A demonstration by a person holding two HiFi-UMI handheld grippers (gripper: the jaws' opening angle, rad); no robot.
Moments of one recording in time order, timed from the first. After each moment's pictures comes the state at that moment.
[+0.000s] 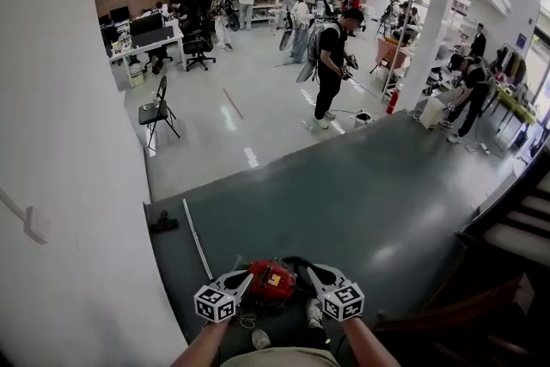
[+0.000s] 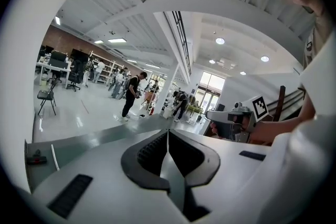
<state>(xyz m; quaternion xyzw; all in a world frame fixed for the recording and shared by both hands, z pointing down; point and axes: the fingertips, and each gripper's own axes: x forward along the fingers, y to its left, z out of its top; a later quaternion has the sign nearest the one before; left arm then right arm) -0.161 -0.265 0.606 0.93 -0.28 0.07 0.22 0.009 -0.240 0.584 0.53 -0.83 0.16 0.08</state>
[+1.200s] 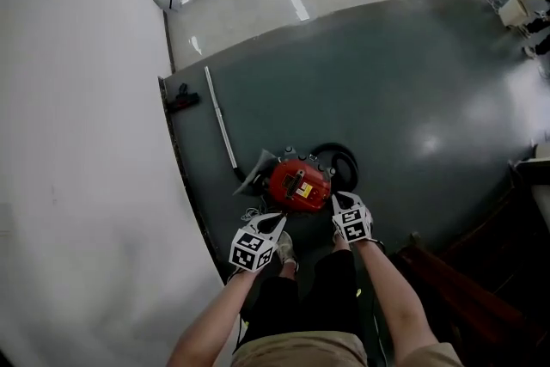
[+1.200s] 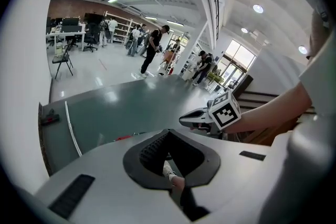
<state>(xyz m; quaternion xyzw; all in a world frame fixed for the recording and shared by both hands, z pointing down) -0.108 -0.340 0.906 0.84 -0.31 0.27 0.35 0.055 -0.375 1.029 0.45 -0.78 0.27 0.34</state>
